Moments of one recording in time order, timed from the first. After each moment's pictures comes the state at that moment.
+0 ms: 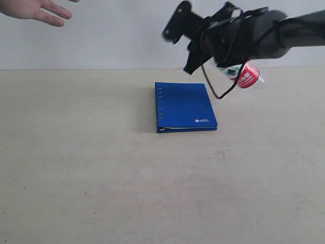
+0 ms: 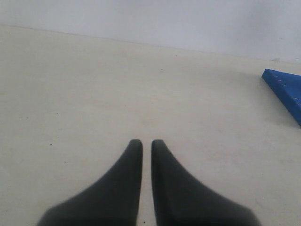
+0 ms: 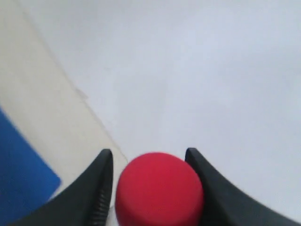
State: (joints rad) left arm 0.03 0.00 0.00 -0.04 0.37 -0.09; right arm 0.45 2.10 -1.56 -1.73 0.39 0.96
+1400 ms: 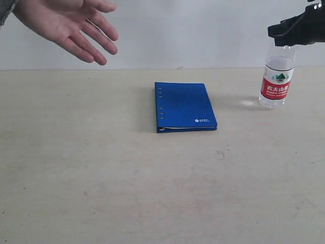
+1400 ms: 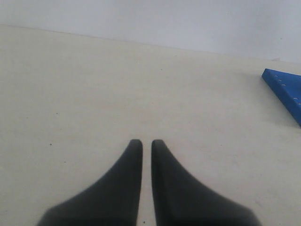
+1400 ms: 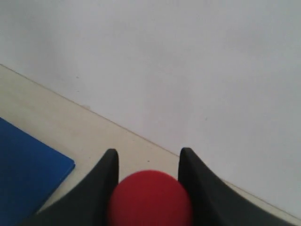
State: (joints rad) left arm 0.03 0.00 0.00 -0.04 0.37 -0.09; right arm -0.18 1.99 -1.42 -1.49 -0.64 1.08
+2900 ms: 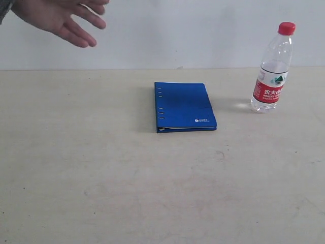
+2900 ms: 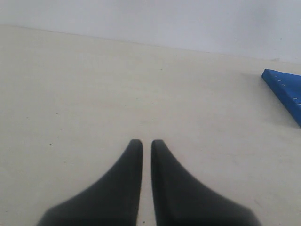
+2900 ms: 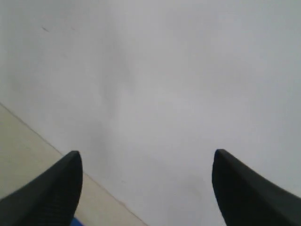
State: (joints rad) left arm 0.03 0.00 0.00 -0.04 0.37 -0.09; right arm -0.15 1.62 -1.42 -1.59 -0.78 1.26
